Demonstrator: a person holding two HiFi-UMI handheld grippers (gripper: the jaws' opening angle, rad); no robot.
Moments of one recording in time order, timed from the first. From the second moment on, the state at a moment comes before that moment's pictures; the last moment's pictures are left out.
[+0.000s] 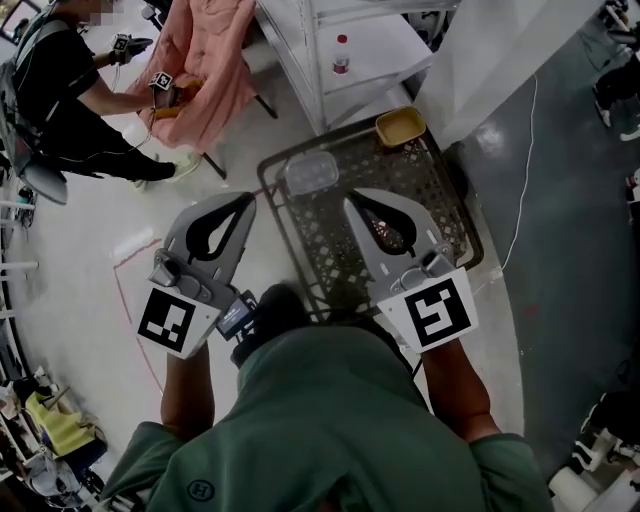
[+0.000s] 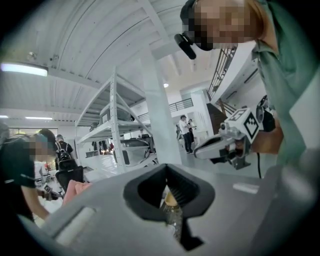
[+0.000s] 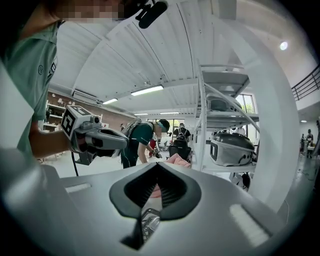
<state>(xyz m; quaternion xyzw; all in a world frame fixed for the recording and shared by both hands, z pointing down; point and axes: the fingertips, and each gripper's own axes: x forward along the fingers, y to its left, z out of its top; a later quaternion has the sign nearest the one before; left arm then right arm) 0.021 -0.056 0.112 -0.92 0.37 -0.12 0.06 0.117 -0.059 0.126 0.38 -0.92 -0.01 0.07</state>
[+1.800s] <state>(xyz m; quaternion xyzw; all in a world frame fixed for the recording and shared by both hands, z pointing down) -0.011 -0.304 0.332 -0.93 0.33 -0.15 -0.10 0.105 -0.274 0.333 0.42 -0.87 0.15 0.22</state>
